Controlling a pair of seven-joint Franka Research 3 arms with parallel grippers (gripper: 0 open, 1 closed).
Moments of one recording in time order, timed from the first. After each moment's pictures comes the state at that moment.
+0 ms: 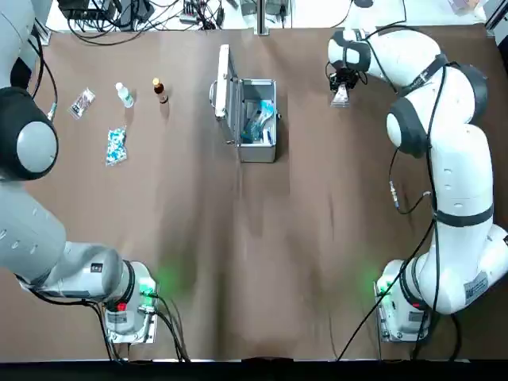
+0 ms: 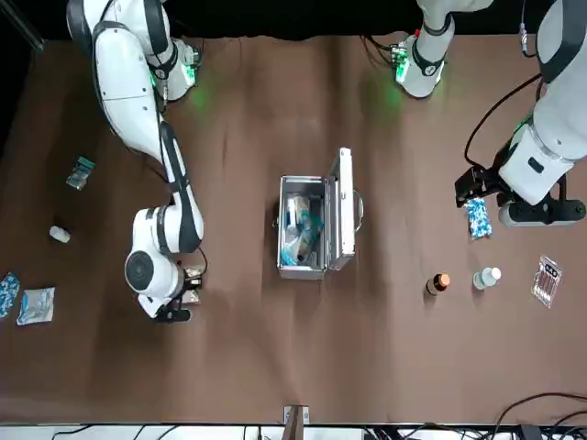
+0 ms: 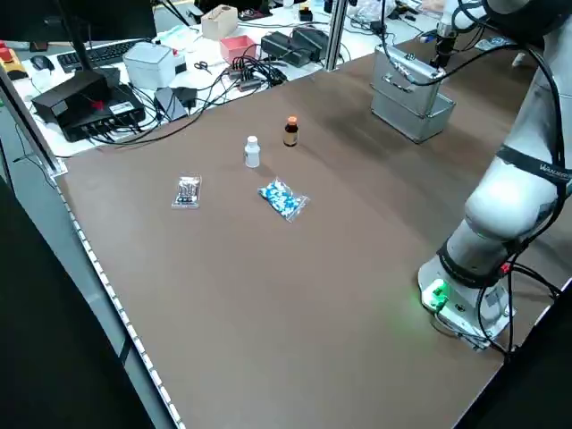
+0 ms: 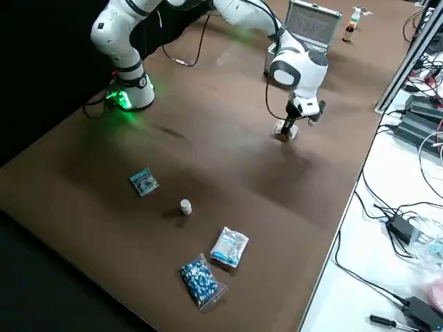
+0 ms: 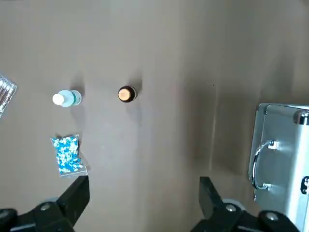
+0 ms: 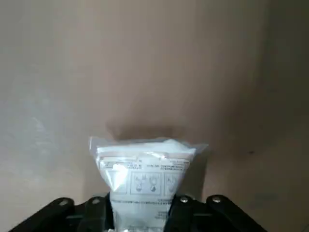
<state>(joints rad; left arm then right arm) -0.04 0.18 -0.17 -1.40 0.02 1.61 -0.22 0.48 0.84 -0.31 -1.47 0.28 2.18 0.08</state>
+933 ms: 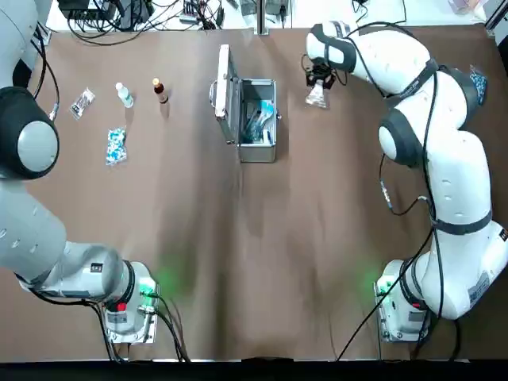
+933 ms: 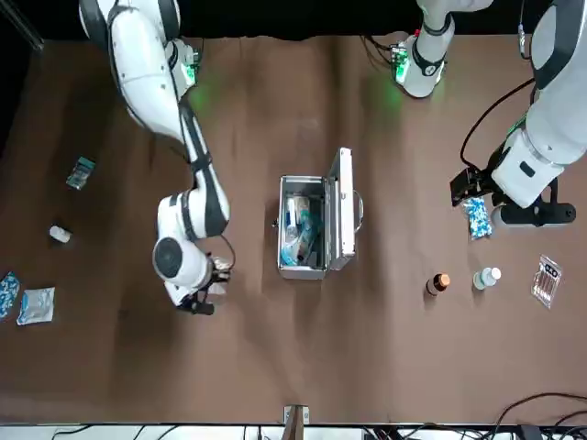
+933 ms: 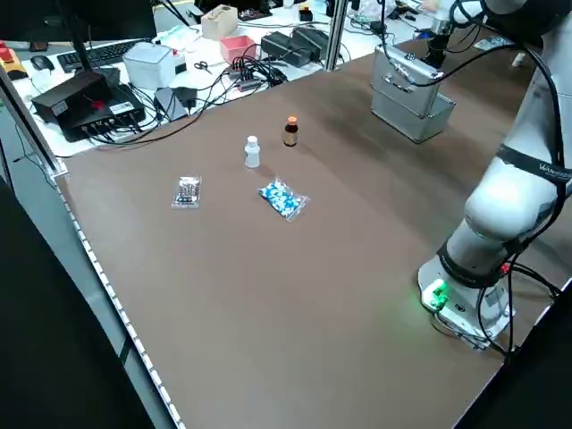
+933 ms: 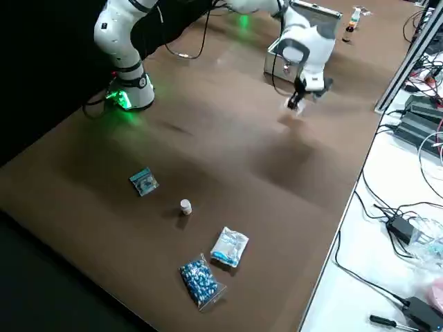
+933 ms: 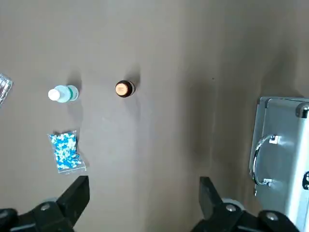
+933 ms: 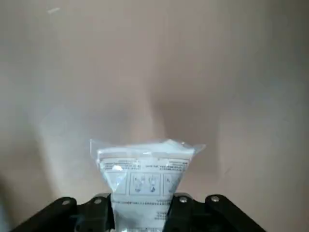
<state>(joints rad) -0.04 0.19 -0.18 -1.41 0.02 1.59 -0.22 0.62 0.80 -0.30 -1.40 0.35 2.07 0.35</state>
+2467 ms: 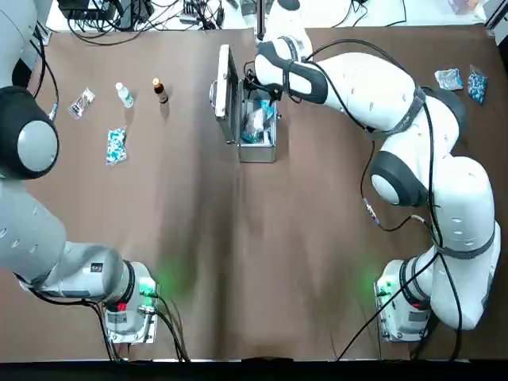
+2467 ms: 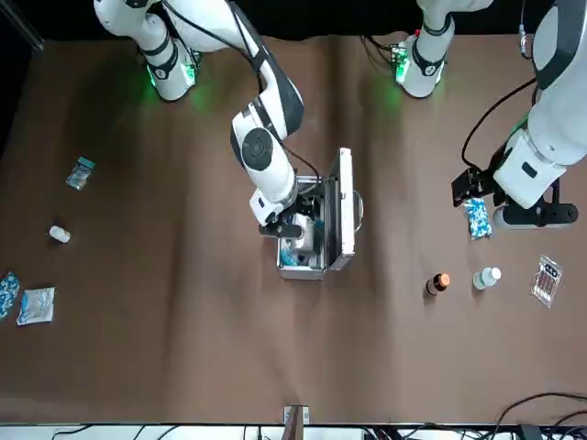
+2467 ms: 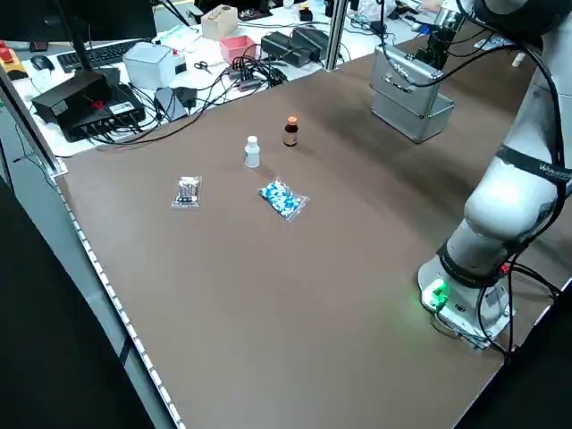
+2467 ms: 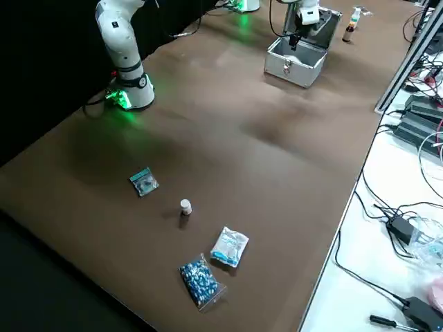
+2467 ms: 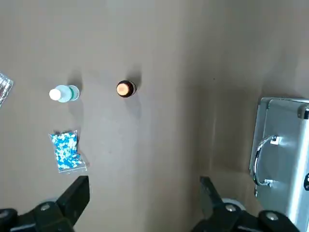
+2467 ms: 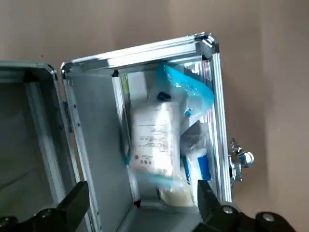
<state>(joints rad) -0.04 0.19 -0.18 -1.41 0.02 1.59 -0.22 0.96 0.68 -0.31 -1.40 0.48 2.17 0.64</state>
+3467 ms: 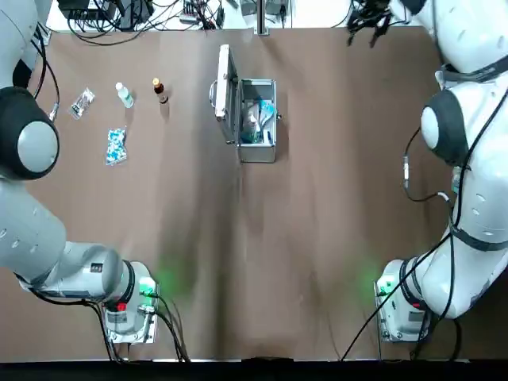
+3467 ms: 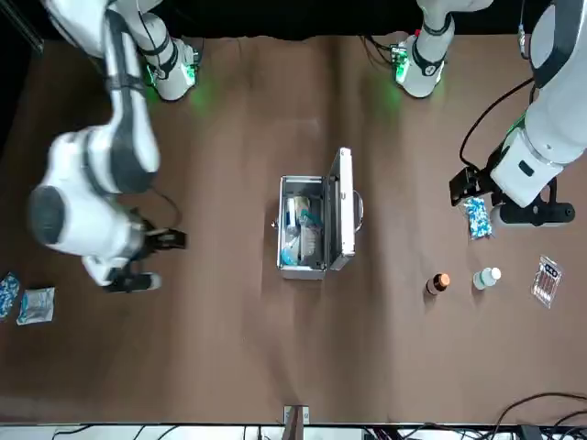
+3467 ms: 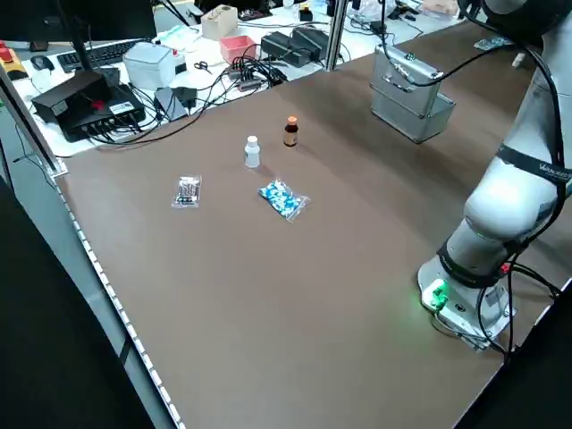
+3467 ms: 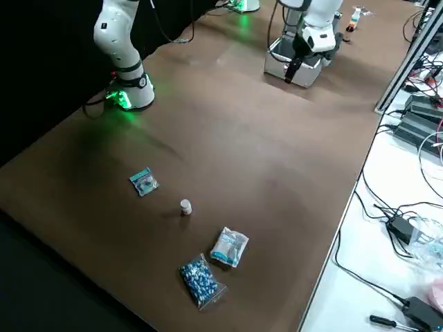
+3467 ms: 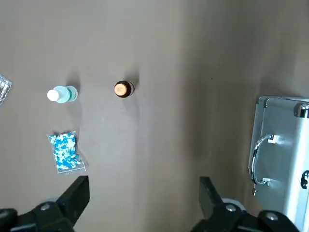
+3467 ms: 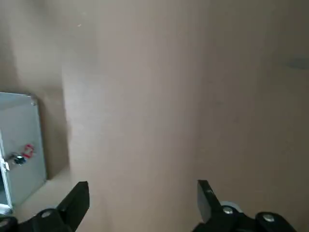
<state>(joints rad) -0.04 0.19 -0.18 -1.41 0.02 1.59 -0.22 0.57 0.49 -0.55 -1.38 0.40 1.65 -0.06</state>
